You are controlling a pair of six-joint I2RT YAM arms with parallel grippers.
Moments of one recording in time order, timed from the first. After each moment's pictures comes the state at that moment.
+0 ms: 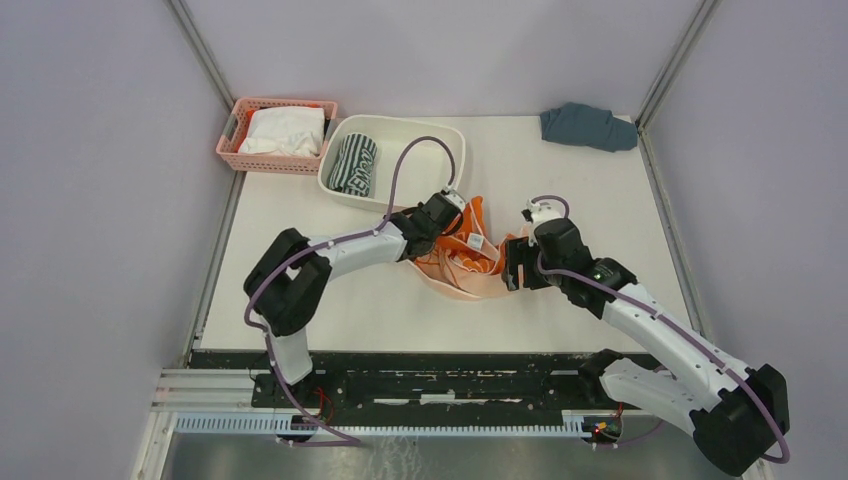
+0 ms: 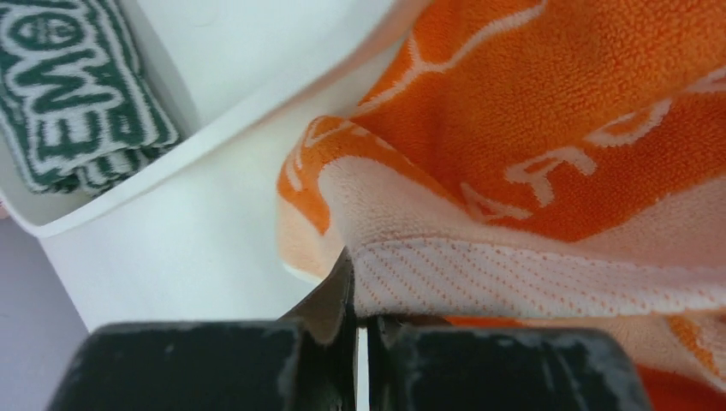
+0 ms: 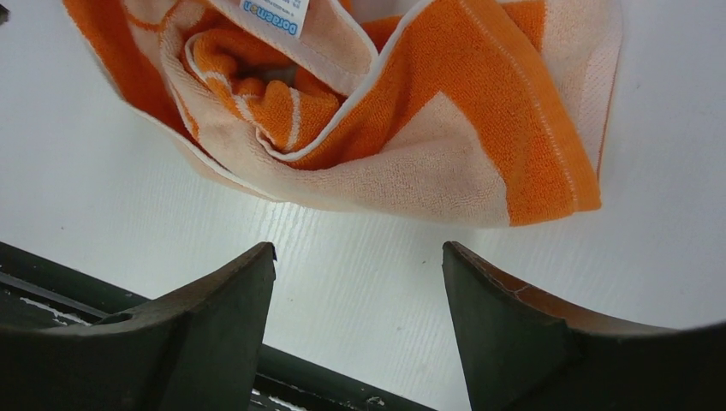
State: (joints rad) left arm -0.81 1.84 1.20 -0.35 -0.55 0.11; right arm 0.58 0.97 0.73 -0.55 0.08 0.34
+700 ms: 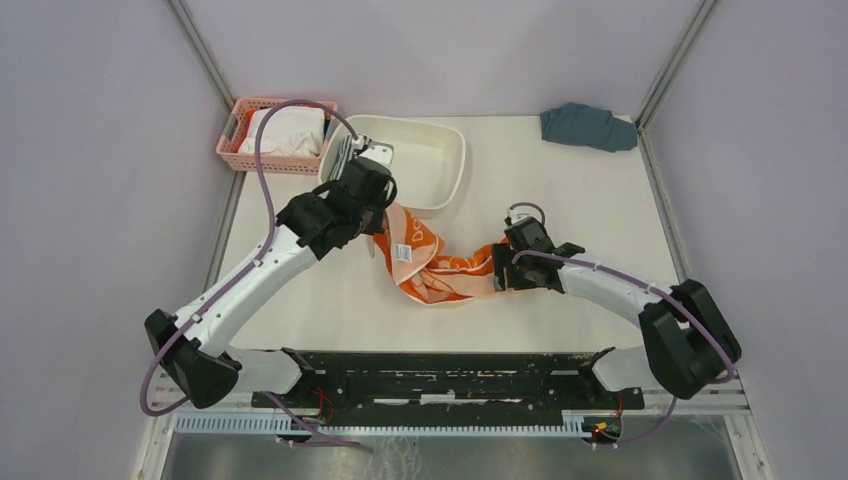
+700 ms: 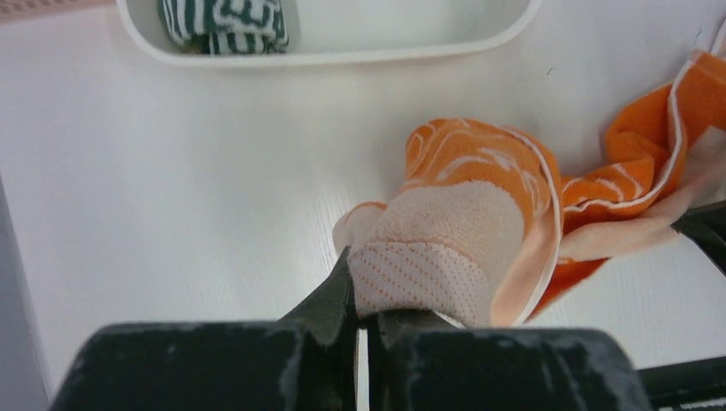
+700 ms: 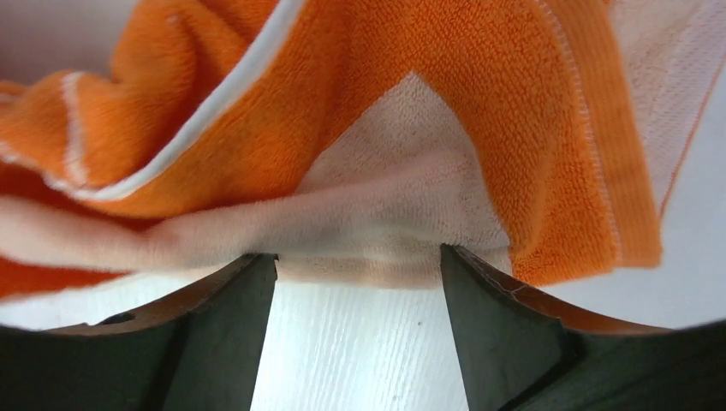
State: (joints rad) left arm -0.73 1.32 1.39 -0.85 -0.46 -0.27; right arm 0.56 1.34 0.70 -0.39 0.12 0.41
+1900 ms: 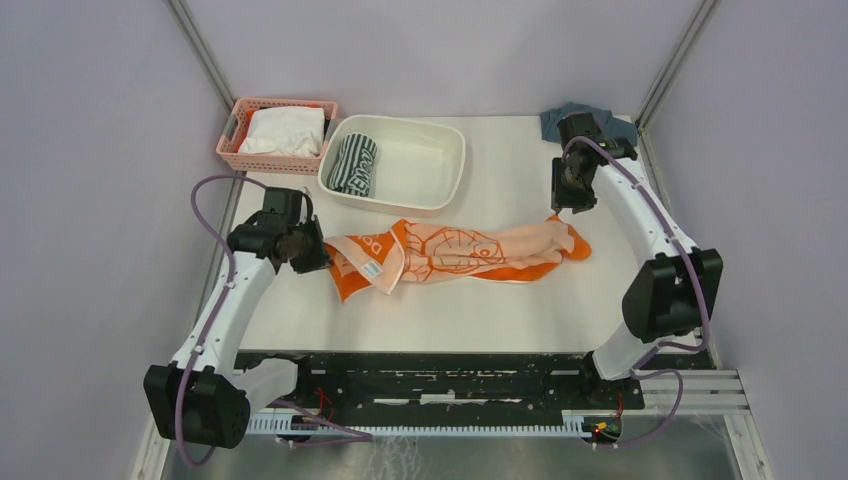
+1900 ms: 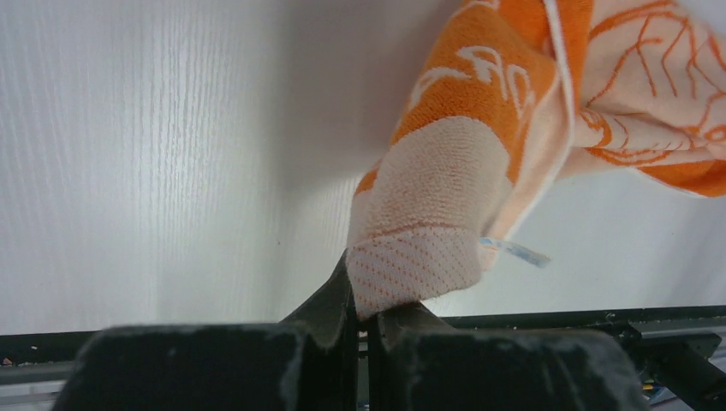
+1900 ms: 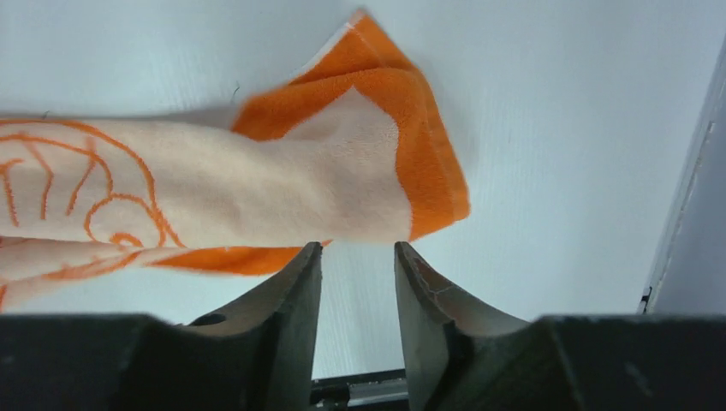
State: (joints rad) left arm -0.13 1.09 1.00 -0.91 0.10 -0.42; right arm 0.18 1.57 1.55 -1.07 0.19 0.23
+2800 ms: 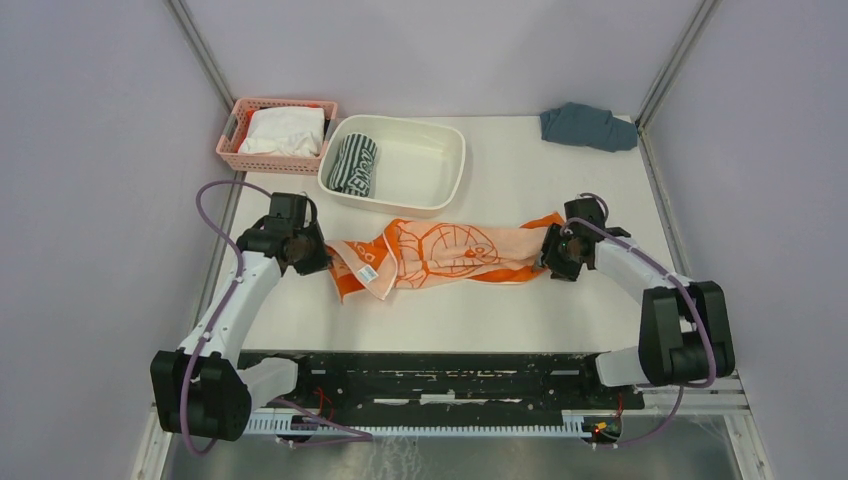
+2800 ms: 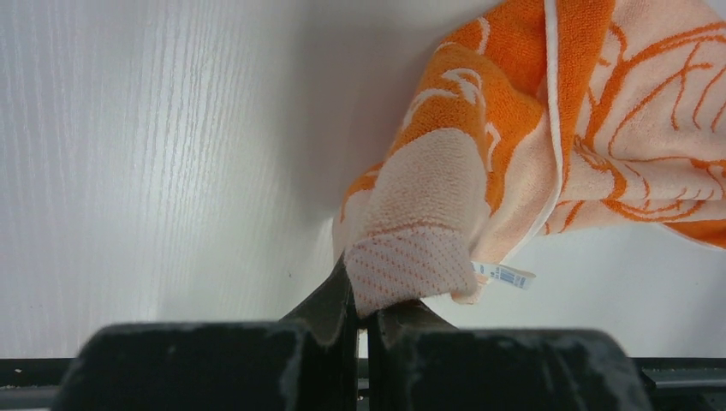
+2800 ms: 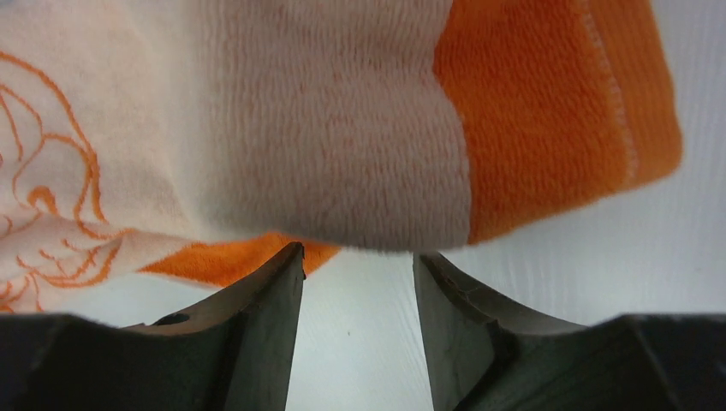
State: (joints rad) left arm -0.12 1.13 0.88 -0.78 0.05 -0.46; right arm 0.12 1.36 0.75 -0.52 -0.09 0.51
